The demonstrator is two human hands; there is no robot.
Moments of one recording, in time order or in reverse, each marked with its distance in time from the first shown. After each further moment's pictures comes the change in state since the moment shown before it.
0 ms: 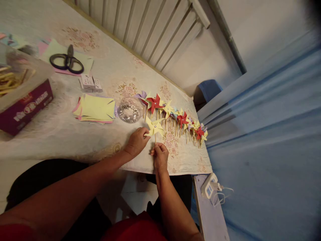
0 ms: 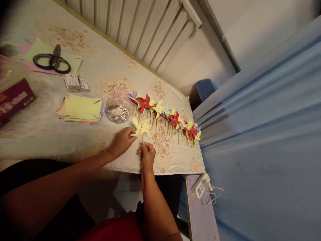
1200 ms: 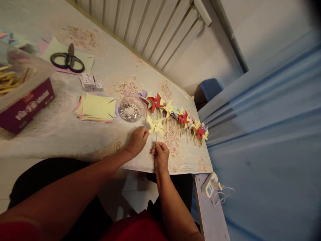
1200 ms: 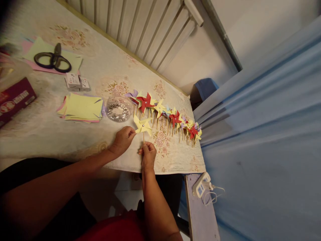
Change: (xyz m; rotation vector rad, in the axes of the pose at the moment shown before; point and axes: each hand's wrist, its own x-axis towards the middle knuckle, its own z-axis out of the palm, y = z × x) left_hand 0.001 0.000 -0.002 0.081 0.023 0.027; right_hand 0.000 0.001 0.001 0.010 0.026 0.002
